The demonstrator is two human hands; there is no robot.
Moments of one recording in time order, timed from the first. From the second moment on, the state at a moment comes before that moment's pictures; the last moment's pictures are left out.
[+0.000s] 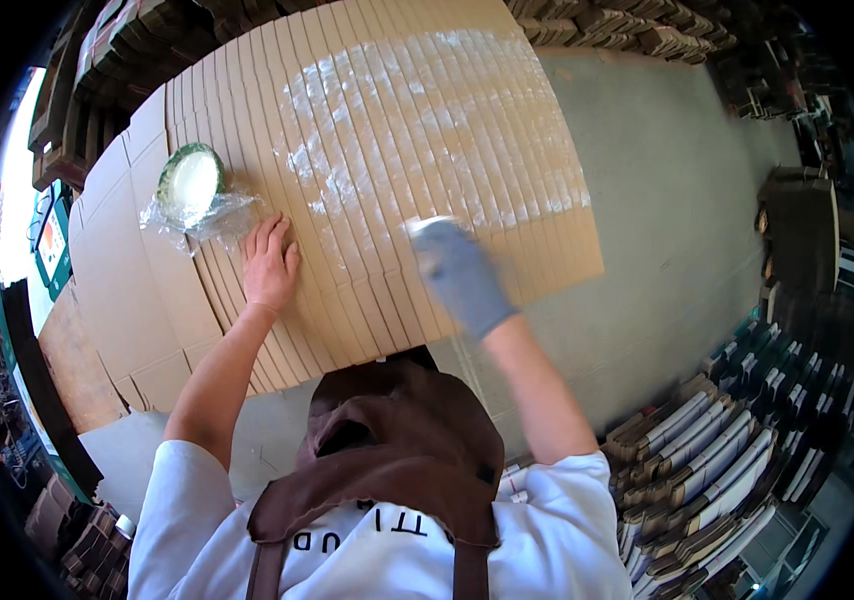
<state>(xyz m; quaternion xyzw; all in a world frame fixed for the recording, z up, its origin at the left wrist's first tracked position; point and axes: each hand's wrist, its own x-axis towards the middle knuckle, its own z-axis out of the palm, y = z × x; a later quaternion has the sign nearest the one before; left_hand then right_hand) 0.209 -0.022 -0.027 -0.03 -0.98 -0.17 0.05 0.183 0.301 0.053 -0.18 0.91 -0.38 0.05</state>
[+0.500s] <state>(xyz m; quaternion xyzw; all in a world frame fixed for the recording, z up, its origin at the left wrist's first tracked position) 0.209 -0.022 -0.030 -0.02 -0.99 -0.17 0.04 0.168 0.362 0.036 -0.07 0.96 -0.25 0.06</state>
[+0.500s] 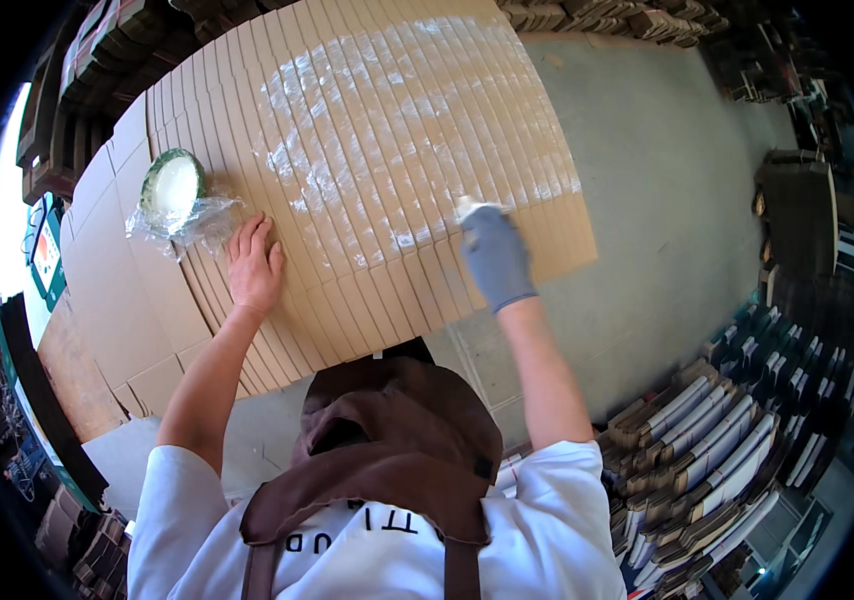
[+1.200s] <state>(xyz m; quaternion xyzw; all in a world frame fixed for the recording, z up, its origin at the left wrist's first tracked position) 0.205 -0.024 -0.032 -0.02 -0.99 -0.15 0.05 0.145 0.410 0.030 -0.02 0.99 -0.16 0.01</state>
